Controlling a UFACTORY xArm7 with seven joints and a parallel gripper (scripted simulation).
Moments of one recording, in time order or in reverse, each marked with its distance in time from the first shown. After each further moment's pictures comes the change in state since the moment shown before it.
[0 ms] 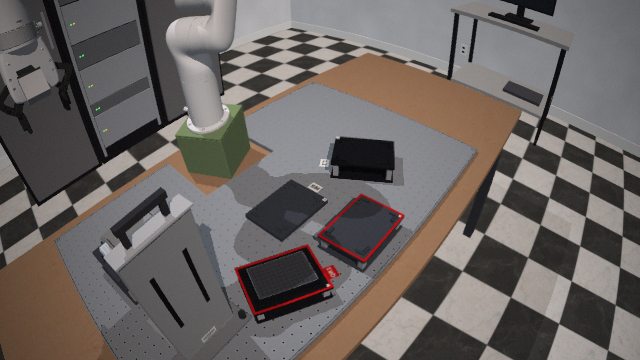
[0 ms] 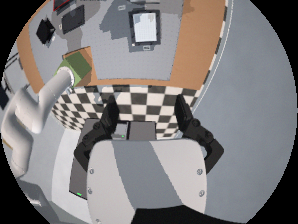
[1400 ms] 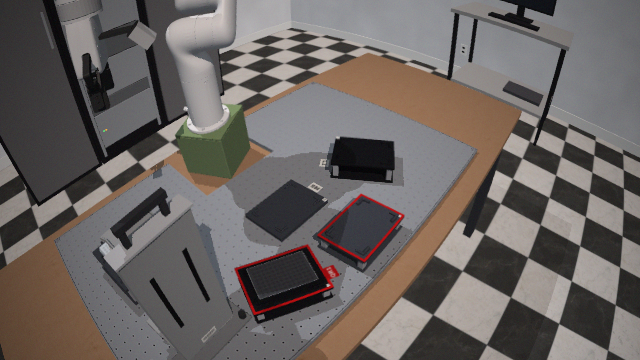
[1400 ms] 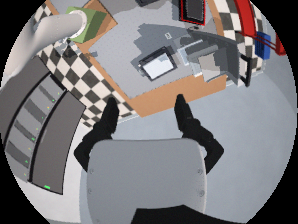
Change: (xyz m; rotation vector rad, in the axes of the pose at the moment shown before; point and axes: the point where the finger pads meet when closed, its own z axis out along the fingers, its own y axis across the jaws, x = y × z) arm 0.110 -0.097 -0.018 0.001 -0.001 -1.023
